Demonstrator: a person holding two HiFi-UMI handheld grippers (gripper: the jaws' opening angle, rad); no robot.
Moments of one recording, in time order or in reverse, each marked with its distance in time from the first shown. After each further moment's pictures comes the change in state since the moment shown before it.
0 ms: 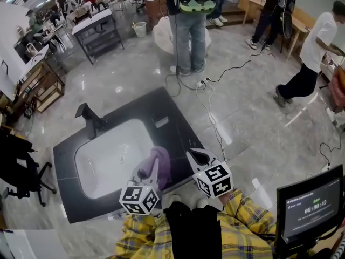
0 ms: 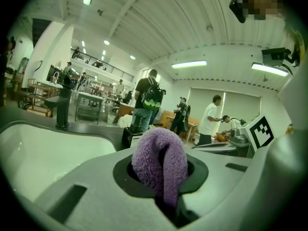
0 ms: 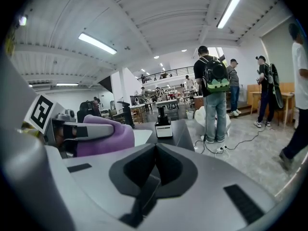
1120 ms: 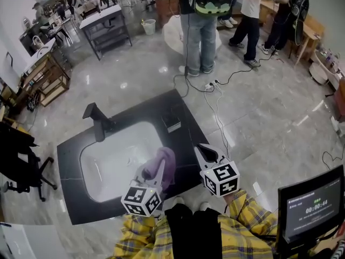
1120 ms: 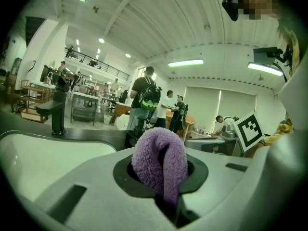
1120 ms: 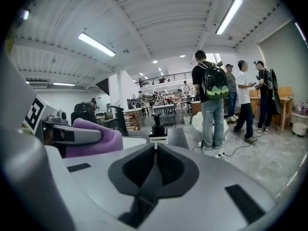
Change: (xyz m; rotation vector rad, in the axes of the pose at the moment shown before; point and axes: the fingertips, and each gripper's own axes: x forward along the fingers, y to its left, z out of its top) left arm 0.011 0.034 0.016 0.036 0.020 -0.048; right arm 0.045 -0.012 0.032 -0.015 -0.060 -0.042
